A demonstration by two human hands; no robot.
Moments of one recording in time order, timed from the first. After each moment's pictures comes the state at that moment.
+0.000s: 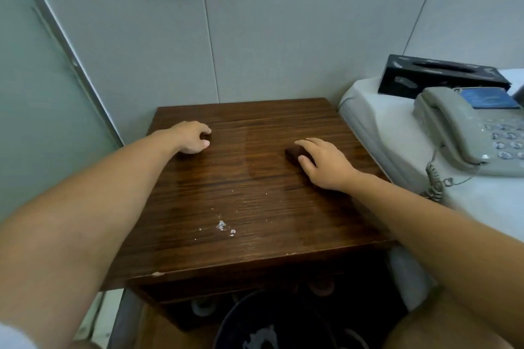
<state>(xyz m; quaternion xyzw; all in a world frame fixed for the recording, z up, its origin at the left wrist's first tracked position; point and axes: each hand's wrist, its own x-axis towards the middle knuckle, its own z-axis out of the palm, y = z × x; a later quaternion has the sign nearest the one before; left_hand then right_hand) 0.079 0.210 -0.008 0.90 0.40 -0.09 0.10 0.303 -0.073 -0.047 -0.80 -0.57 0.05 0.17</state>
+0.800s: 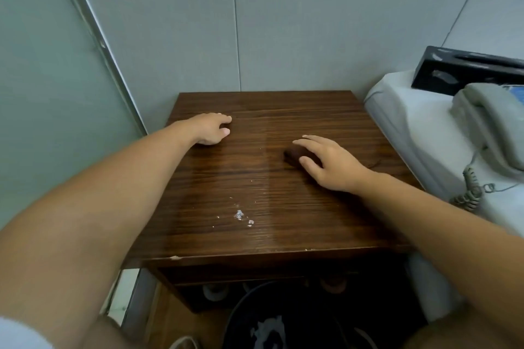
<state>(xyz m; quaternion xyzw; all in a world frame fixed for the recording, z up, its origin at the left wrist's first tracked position) 0.073 0.211 -0.023 0.91 0.39 -0.08 0.10 0.277 -0.065 -0.048 -0.73 -0.65 0.06 0.19</state>
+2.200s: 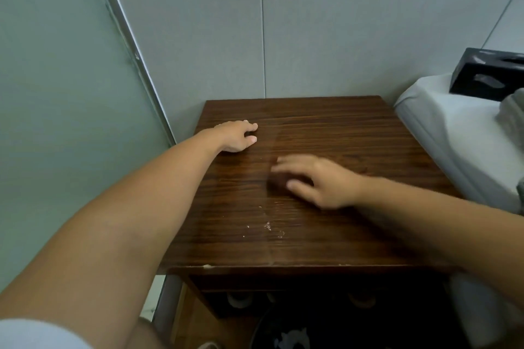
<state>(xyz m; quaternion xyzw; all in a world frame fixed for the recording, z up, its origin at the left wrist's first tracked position) 0.065 0.209 -0.016 0.91 0.38 -0.09 0.13 0.218 -0.028 -0.038 -0.59 -0.78 0.10 0.18</state>
